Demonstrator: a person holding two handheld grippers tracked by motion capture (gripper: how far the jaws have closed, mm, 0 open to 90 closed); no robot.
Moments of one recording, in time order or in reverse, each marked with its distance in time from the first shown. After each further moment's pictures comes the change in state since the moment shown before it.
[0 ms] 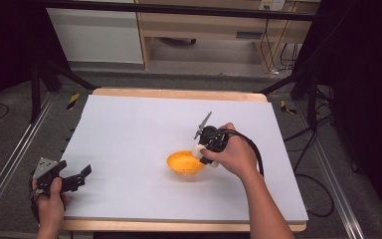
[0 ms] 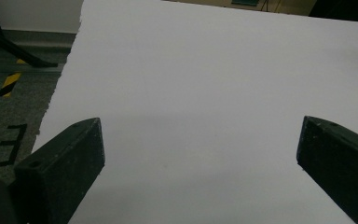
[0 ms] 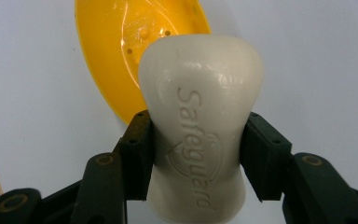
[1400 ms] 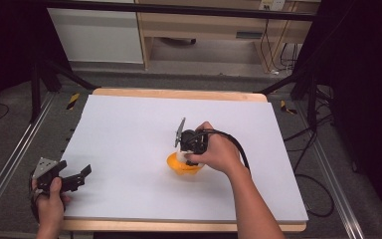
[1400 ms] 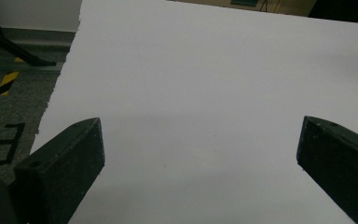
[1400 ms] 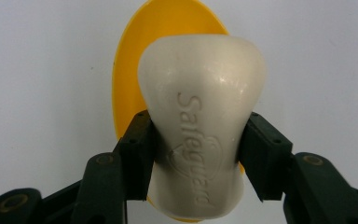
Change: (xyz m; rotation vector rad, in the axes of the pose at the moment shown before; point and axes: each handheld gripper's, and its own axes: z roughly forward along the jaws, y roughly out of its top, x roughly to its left) left arm 0.001 0.000 0.000 -0.002 -0.004 -0.012; right arm 0.020 0.047 0.021 0.054 0.002 -0.296
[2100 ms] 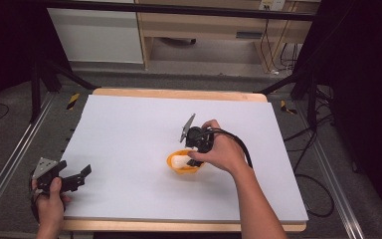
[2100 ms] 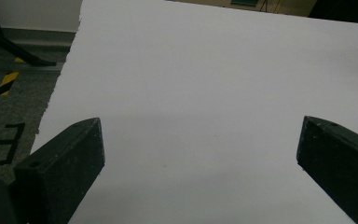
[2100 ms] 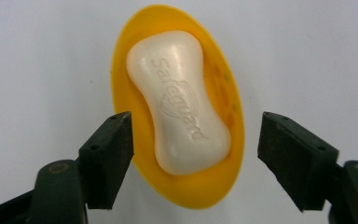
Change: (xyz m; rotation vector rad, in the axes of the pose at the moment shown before) left arm 0.000 0.000 0.000 0.001 0.001 0.002; right arm -0.002 -0.017 -0.012 -0.092 -0.017 0.127
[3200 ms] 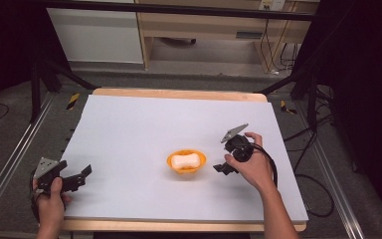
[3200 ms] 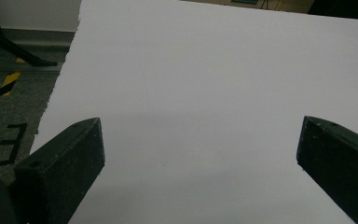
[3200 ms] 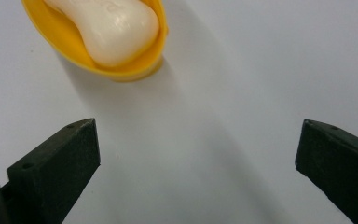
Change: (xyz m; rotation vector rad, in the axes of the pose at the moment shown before) left arm -0.001 0.000 0.001 0.003 0.004 0.008; right arm -0.001 -0.119 -0.005 -0.224 -0.097 0.389
